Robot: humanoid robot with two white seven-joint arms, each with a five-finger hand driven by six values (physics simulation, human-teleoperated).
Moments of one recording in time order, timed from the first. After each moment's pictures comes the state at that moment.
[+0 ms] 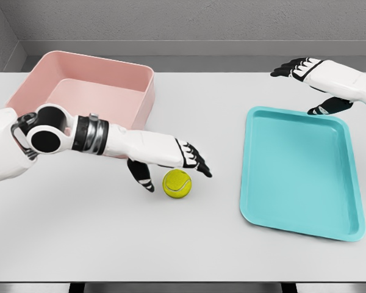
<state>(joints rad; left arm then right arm) -1.00 0.69 -1.20 -1.66 -0.01 -0.41 -0.61 -0.74 -0.95 0.73 -1.35 0.22 -0.61 0.24</state>
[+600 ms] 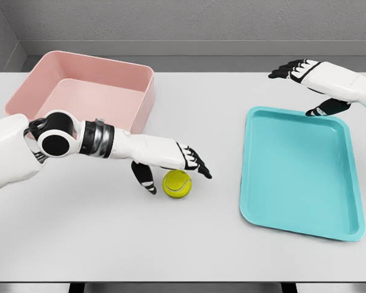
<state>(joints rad) -0.97 0.66 -1.19 -1.60 -0.03 -0.42 -0.61 -0.74 -0.95 0.74 -1.35 0.22 -0.61 0.24</state>
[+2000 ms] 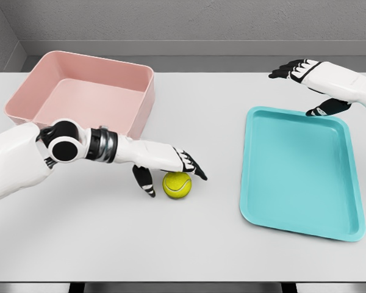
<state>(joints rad) -0.91 0.61 -1.18 -1.50 -0.08 -0.42 -0.61 -0.74 -0.95 0.74 -1.35 0.22 -0.61 0.24</state>
